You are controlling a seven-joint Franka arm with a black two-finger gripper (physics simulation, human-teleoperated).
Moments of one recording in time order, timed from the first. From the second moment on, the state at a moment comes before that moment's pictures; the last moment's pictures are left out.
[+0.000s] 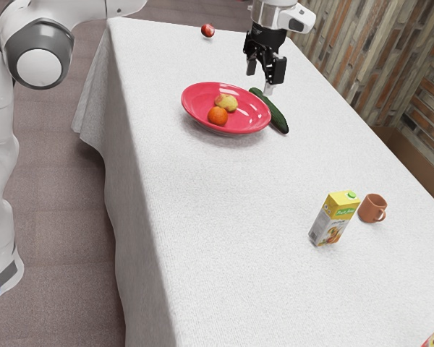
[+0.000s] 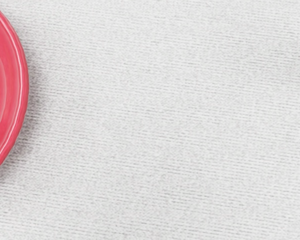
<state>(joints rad) -0.23 0.11 0.33 -1.25 0.00 1.49 -0.05</state>
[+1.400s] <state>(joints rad) 0.21 -0.15 0.32 -1.80 0.04 1.66 -0.19</state>
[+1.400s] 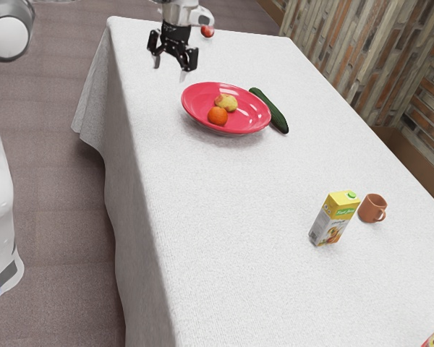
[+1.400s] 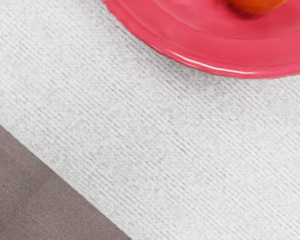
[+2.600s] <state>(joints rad) 0.15 0.15 0.37 -1.57 0.10 1.90 -0.09</state>
